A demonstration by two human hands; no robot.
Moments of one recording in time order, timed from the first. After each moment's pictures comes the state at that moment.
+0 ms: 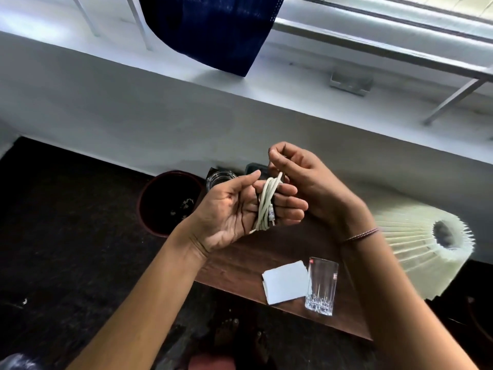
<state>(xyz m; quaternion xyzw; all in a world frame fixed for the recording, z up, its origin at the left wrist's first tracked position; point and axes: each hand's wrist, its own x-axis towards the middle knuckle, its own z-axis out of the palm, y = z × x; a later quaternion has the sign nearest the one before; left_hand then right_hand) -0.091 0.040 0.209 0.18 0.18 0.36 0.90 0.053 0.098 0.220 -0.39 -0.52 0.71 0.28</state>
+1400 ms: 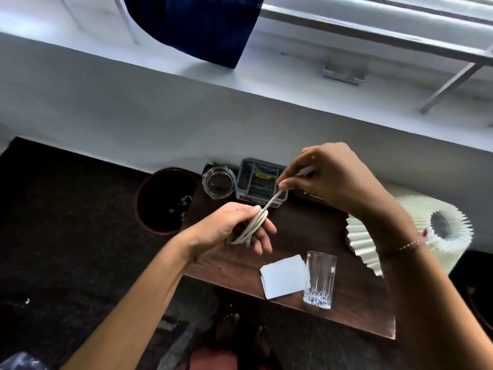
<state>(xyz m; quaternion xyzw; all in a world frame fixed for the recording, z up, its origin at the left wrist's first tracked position) -0.091 0.023 0.173 0.42 0.43 0.24 0.76 0.089 0.094 0.245 -0.52 -0.81 0.27 0.09</state>
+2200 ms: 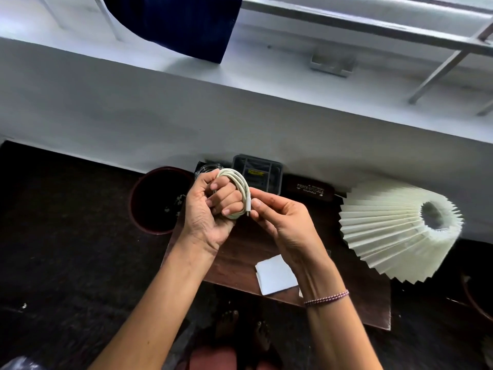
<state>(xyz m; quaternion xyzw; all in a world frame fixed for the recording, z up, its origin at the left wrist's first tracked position) -0.070 0.039 0.171 -0.02 0.26 0.58 0.77 0.059 0.027 0.175 -0.48 -0.28 0.73 0.40</state>
